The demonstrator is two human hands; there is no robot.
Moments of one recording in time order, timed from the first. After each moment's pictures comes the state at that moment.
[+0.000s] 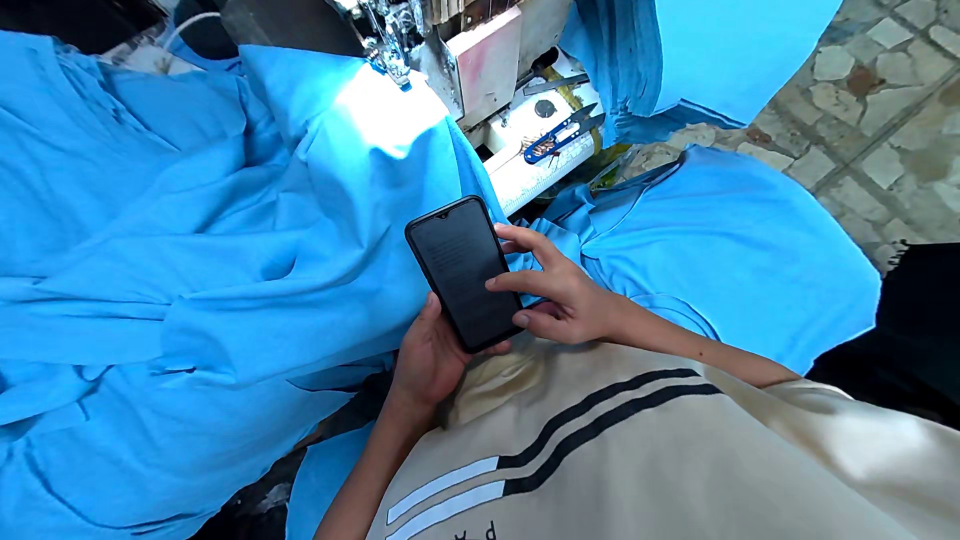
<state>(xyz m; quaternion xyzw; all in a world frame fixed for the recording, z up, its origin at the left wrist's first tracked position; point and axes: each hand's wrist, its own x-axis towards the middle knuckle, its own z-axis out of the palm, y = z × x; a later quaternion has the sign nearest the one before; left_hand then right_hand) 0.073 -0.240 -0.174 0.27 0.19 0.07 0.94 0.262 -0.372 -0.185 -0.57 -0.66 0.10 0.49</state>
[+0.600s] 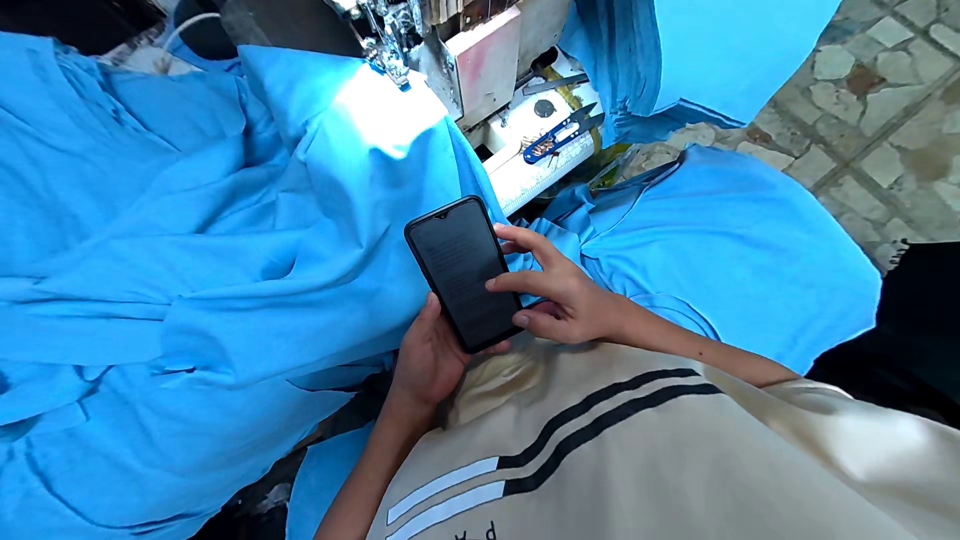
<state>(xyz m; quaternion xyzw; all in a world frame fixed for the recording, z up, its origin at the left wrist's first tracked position) 0.073 -0.241 -0.173 0.27 0.20 0.07 0.94 0.262 -0.372 -0.186 -0.56 -0.65 0.10 0.49</state>
